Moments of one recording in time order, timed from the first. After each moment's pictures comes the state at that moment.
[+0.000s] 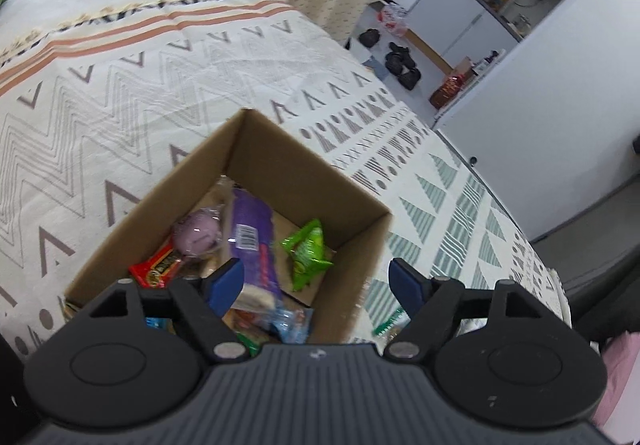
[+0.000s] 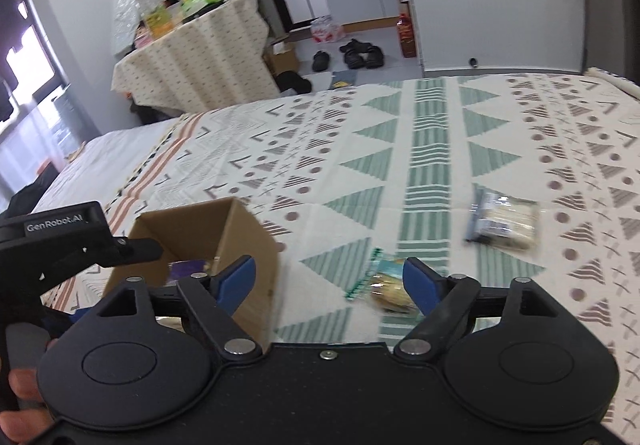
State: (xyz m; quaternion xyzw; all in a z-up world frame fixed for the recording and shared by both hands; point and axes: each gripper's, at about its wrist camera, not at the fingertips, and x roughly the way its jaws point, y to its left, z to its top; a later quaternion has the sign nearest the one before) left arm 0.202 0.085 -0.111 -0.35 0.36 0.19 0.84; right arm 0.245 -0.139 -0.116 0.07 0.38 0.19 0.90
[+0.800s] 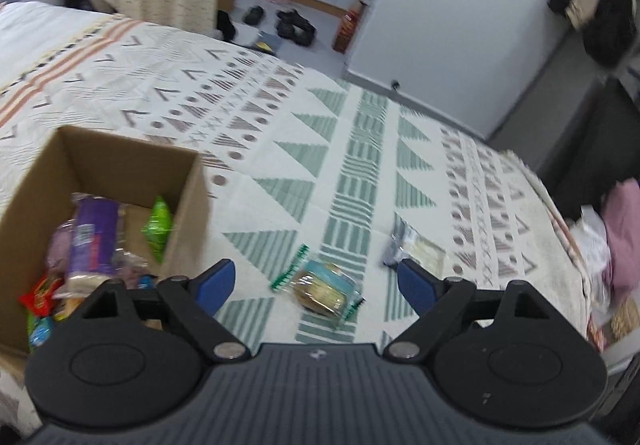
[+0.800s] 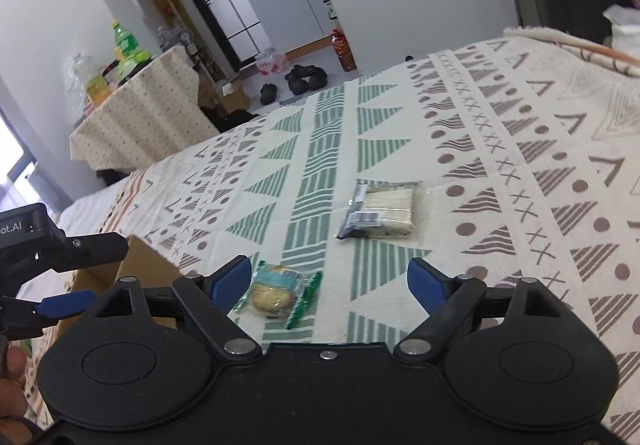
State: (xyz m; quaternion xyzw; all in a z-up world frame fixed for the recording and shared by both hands) left arm 0.256 -0.035 -0.112 -0.19 0.41 0.05 0.89; right arm 0.256 -0.246 -0.161 0.16 0.37 0.14 0.91
